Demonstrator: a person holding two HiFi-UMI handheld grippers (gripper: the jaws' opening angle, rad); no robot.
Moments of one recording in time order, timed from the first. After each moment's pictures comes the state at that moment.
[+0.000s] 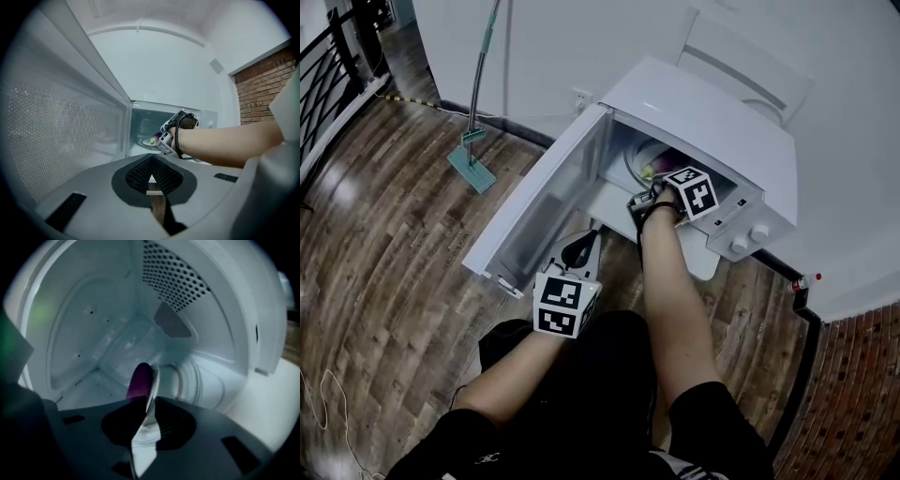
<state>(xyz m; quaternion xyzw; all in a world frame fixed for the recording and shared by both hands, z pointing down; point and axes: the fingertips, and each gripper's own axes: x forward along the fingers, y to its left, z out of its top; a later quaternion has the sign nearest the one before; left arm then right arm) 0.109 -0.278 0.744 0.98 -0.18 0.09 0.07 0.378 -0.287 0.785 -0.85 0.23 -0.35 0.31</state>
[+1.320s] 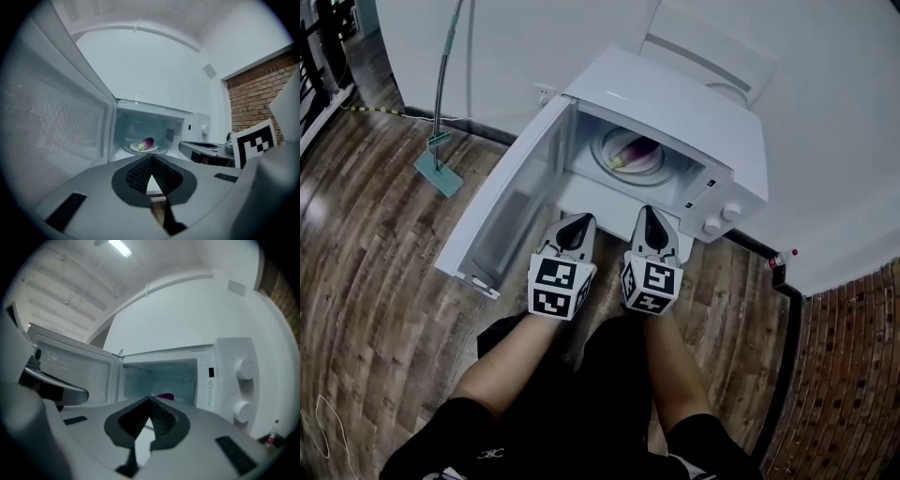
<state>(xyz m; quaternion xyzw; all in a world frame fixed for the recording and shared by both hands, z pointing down) 0.151 -0.259 0.736 0.99 -0.12 0.07 0.08 0.245 -0.197 0.725 -0.89 0.45 0.01 -0.05</state>
